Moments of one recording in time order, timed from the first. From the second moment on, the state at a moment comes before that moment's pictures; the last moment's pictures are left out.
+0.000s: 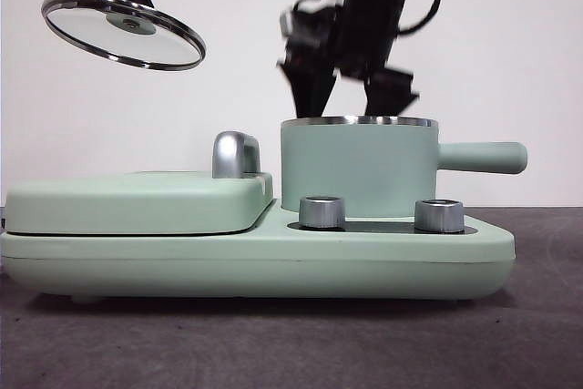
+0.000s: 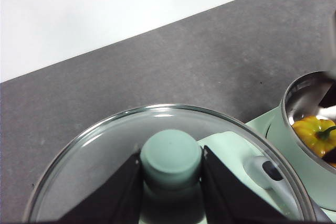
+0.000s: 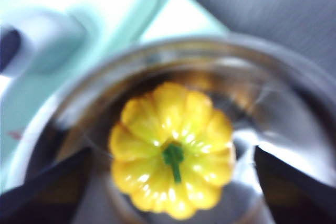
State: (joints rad) left arm -0.26 1.30 1.22 -0.36 0.18 0.17; right arm 0.52 2.00 1.90 -1.05 -0.11 -0.08
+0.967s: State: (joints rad) left arm -0.43 1.30 1.22 -0.34 0.23 0.17; right arm 0.48 0.71 0.72 -0.47 -0.05 0.01
